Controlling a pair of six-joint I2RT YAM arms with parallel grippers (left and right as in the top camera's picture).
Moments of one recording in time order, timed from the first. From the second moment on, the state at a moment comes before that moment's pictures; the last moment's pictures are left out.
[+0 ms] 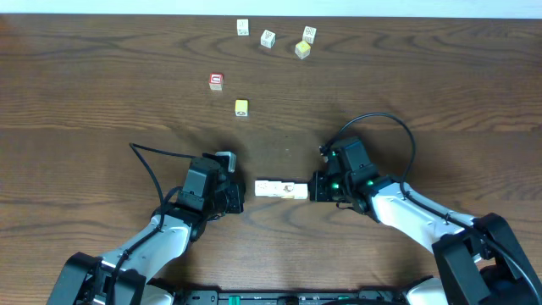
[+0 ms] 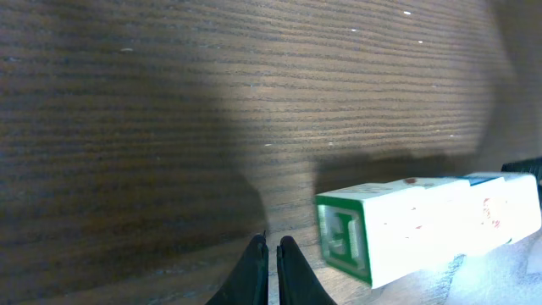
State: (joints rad) left arm -0.35 1.38 0.36 0.11 0.30 -0.43; right arm 0.48 1.58 0.64 -0.13 -0.36 0.55
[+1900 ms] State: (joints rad) left arm -0.35 1.38 0.36 0.11 0.32 -0.43; right arm 0.49 1.58 0.64 -0.21 -0.37 0.51
